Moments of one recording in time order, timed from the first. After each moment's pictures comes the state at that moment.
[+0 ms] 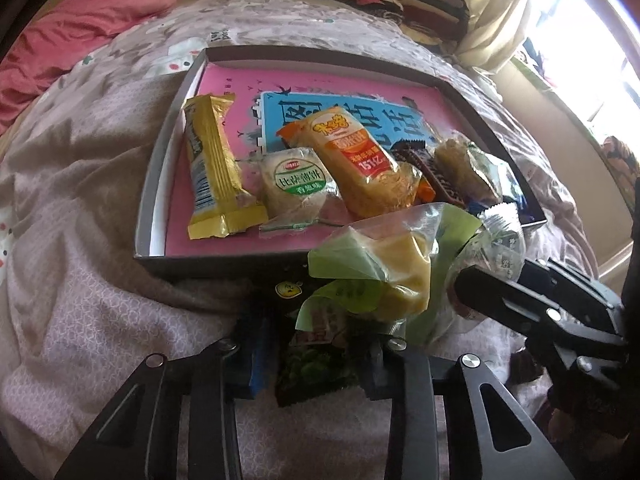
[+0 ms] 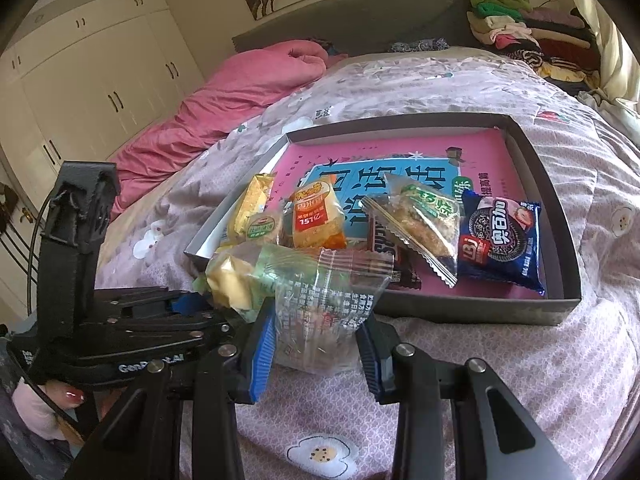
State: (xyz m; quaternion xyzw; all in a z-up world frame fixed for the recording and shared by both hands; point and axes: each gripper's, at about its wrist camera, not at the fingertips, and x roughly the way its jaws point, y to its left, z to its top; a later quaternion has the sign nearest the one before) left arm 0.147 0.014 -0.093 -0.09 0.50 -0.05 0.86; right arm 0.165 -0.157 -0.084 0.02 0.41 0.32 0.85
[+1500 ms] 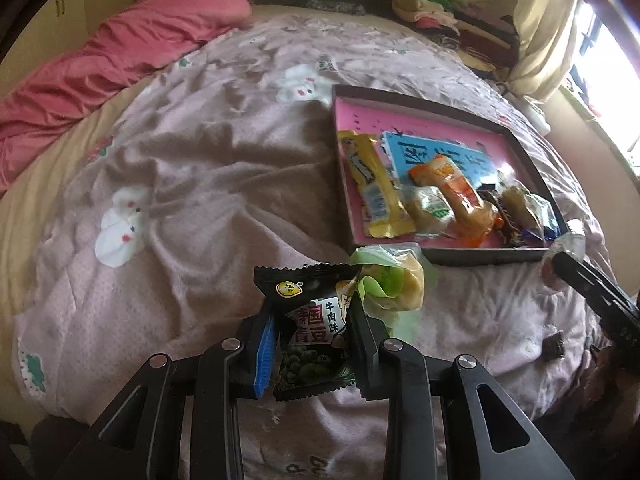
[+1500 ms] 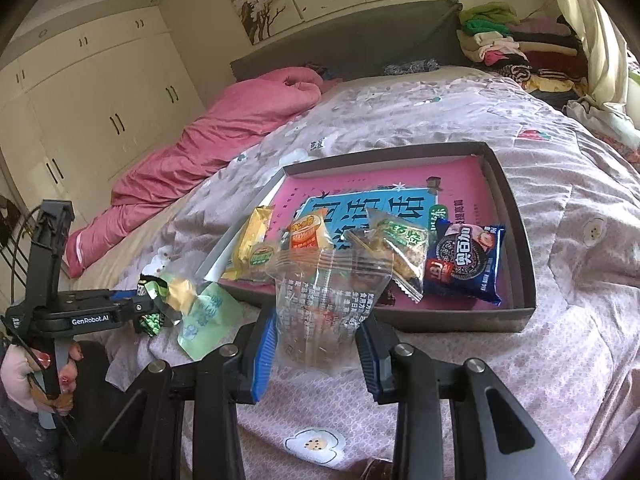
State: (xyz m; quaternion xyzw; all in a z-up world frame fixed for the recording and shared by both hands) left arm 0.098 0.095 -0.048 -0.09 0.48 0.06 0.87; right arm 0.155 -0.181 -0.060 0.05 0.38 0.31 0.87
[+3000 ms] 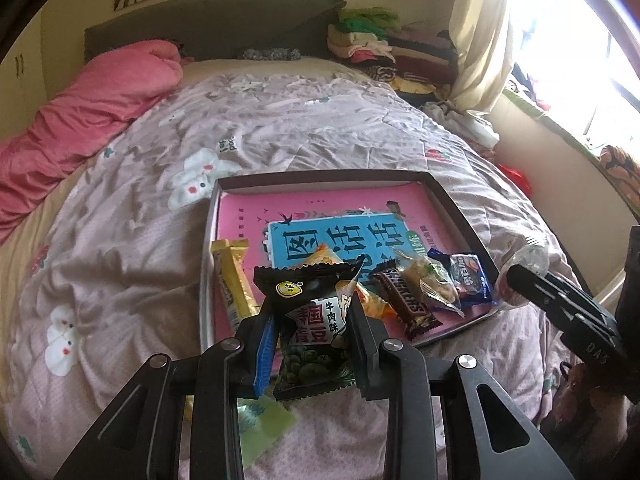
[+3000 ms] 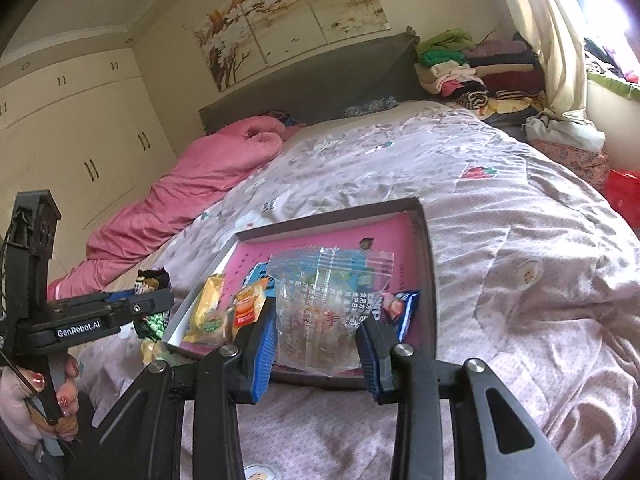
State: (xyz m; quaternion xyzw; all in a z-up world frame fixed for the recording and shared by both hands) left arm 0.157 0.010 -0.001 -0.05 0.40 -0.03 0.91; right arm 0.175 -0.232 -0.031 0.09 0.31 0.24 0.91
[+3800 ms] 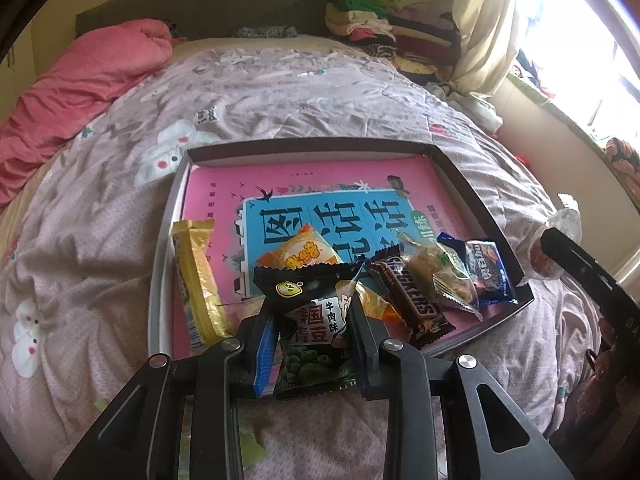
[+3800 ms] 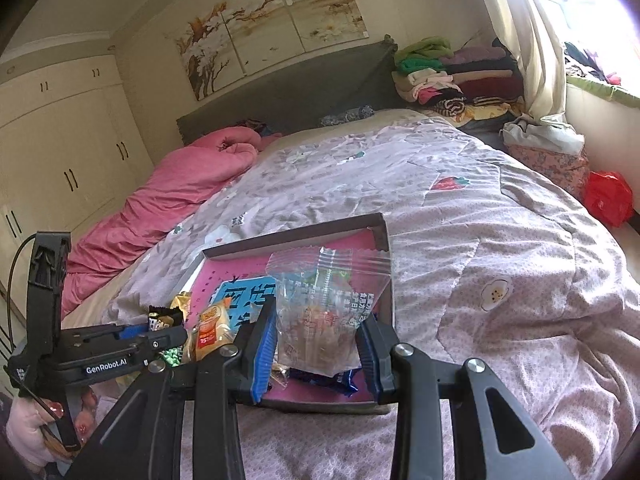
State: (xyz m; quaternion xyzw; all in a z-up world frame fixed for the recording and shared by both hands) left arm 0.188 -0.007 -0.039 -0.06 0.44 -0.03 0.90; right arm 0.195 -0.249 -0.031 0.08 0.31 0.20 0.93
